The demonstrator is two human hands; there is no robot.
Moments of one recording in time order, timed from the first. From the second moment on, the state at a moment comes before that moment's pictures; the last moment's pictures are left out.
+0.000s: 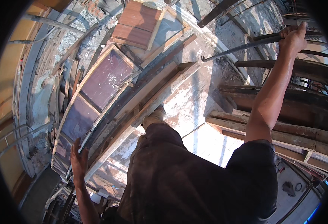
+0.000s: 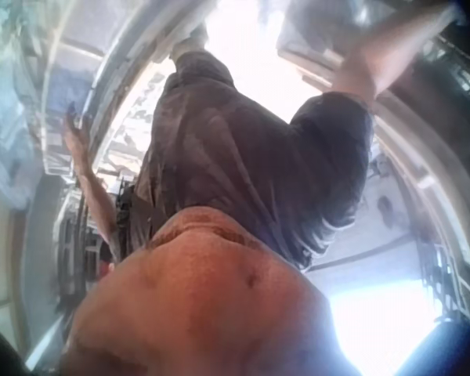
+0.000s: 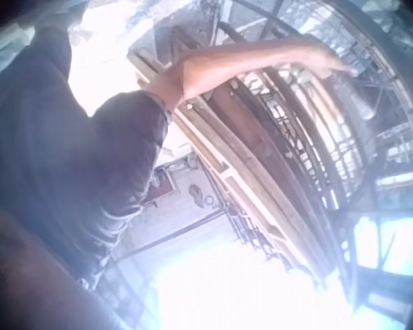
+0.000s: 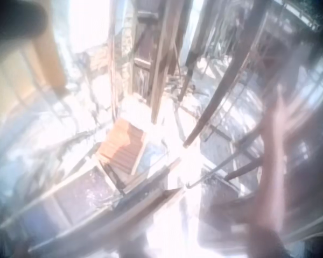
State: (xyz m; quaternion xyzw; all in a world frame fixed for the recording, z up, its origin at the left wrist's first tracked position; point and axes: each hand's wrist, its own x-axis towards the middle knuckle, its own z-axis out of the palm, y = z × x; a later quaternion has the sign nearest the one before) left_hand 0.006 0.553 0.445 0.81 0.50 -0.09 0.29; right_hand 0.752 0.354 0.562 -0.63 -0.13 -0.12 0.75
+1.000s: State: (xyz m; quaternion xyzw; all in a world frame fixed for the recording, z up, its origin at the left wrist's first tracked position) left_hand 0.025 0.563 0.406 0.71 0.55 -0.18 0.39; right_hand 1.044 0.403 0.466 -0.95 -0.14 -0.29 -0.06
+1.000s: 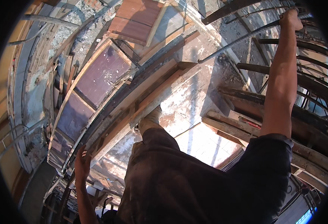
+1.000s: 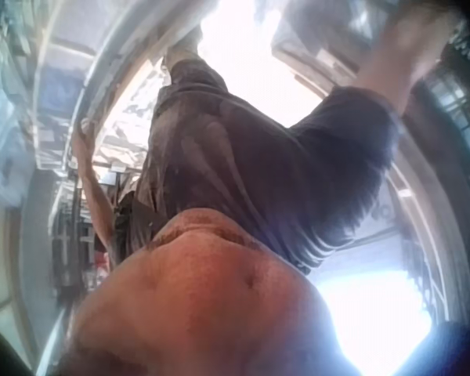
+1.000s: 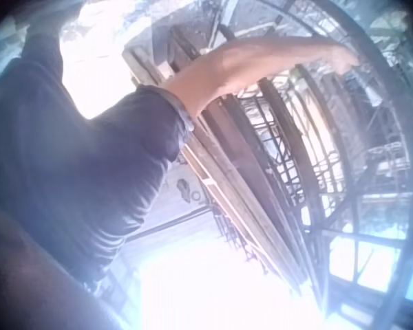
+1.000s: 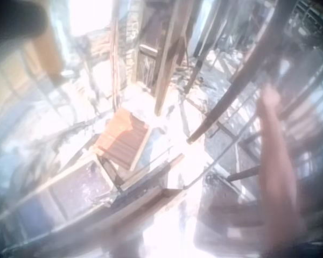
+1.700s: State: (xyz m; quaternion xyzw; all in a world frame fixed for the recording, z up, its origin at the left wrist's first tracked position) left_hand 0.196 0.584 0.463 0.86 0.30 -0.11 0.41; right_hand 0.606 0.350 0.528 -0.63 -0.04 -0.22 0.75
